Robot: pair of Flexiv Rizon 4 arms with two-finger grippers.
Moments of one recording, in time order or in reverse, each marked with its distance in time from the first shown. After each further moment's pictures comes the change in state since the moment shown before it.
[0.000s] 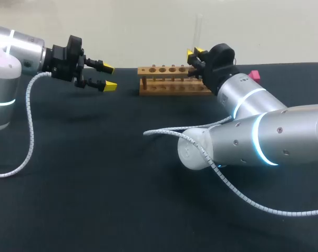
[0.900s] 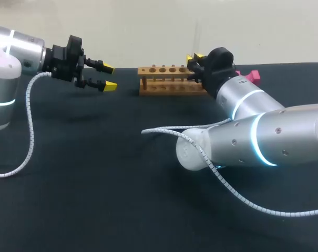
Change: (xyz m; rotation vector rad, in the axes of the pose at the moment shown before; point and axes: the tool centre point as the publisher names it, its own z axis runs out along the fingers) left arm 0.000 0.000 0.000 0.000 0.000 0.000; right arm 0.018 -0.002 -0.002 0.020 0.052 0.025
